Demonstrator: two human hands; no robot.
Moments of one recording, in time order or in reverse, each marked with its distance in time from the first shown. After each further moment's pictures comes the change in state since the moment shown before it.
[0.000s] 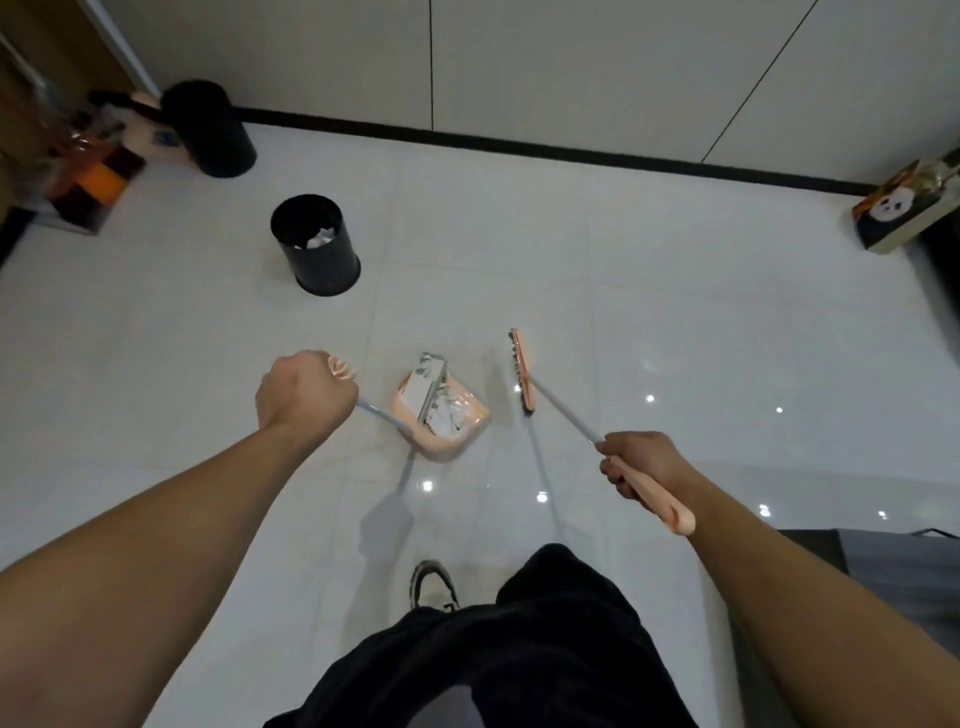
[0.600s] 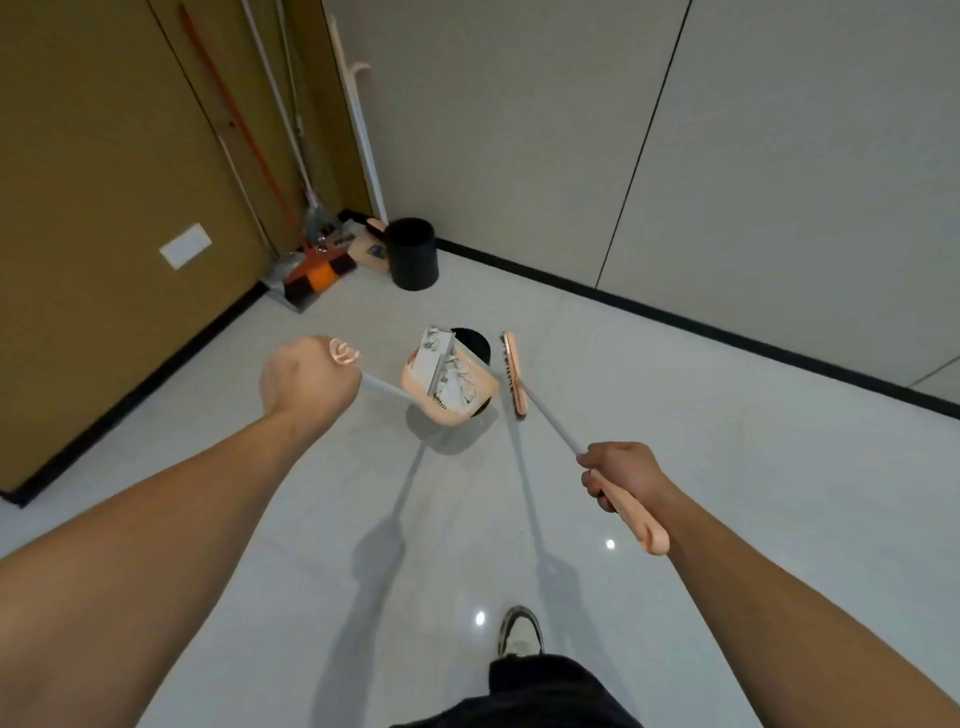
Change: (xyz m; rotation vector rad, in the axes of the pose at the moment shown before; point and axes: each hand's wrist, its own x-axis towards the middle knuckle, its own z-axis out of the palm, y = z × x) left_hand 0.198 -0.020 -0.172 -0.013 0.370 -0.286; right_hand 0.075 -0.311 0.187 -0.198 -0.306 -0.316
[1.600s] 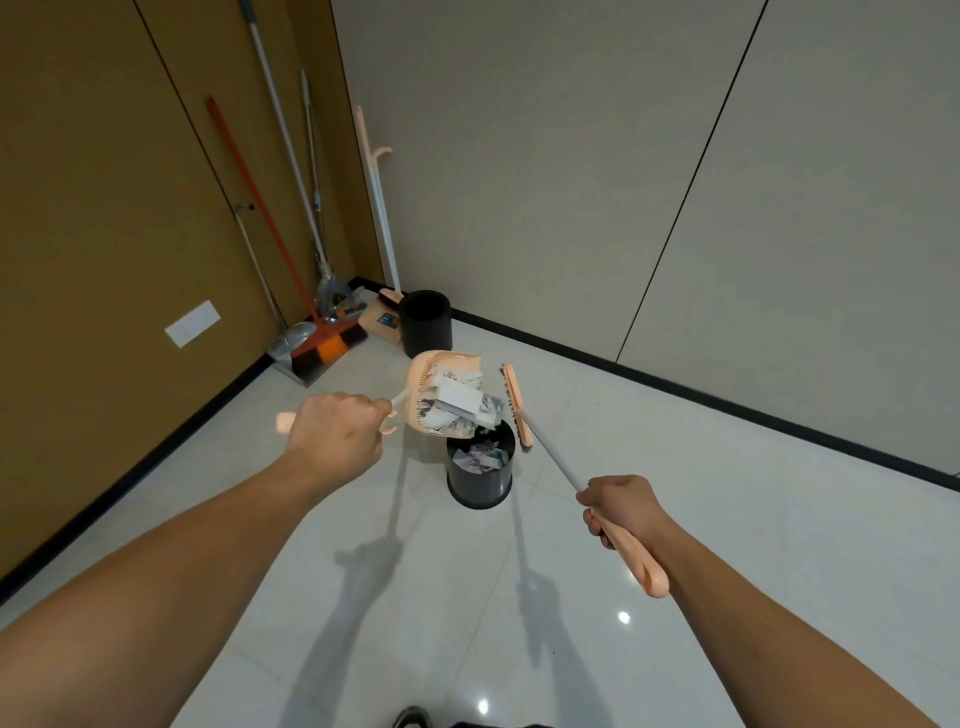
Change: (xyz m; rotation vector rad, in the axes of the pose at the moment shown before) left_hand 0.179 -0.014 0.001 0.454 -0.007 0.670; right_hand 0.108 -0.135 0.098 -0.057 0.030 -0.049
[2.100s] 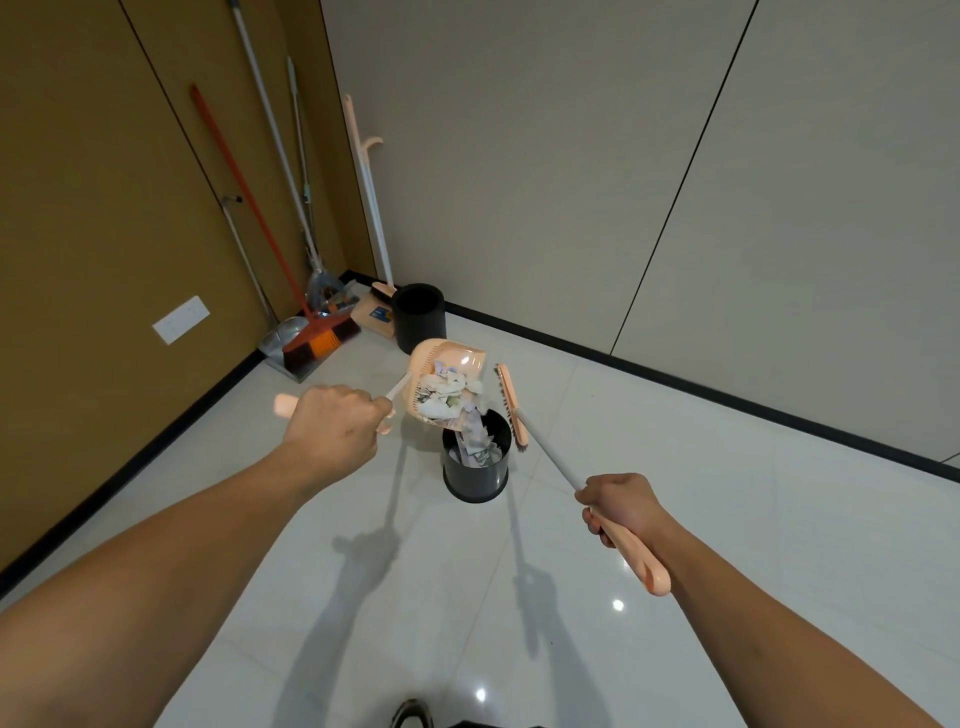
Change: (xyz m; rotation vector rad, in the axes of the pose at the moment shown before) left_hand 0.007 -0.004 0.002 0.101 0.006 0.100; right_hand -0.005 0.000 0.001 -0.010 0.002 0.021
